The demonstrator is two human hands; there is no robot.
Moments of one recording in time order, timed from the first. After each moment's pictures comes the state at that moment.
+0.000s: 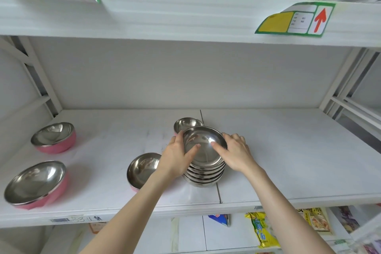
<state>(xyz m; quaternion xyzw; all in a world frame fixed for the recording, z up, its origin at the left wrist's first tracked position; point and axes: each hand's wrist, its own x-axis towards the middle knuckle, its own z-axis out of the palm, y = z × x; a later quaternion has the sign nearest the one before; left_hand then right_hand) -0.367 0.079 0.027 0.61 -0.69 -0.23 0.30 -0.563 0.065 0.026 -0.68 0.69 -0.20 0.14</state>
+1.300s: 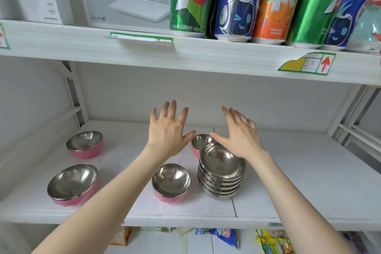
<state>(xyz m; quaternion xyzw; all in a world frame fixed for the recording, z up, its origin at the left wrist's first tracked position) -0.281 0.085 0.129 0.62 -0.73 0.23 0.17 -0.502 0.075 0.129 -0.76 0.60 -0.22 -0.11</state>
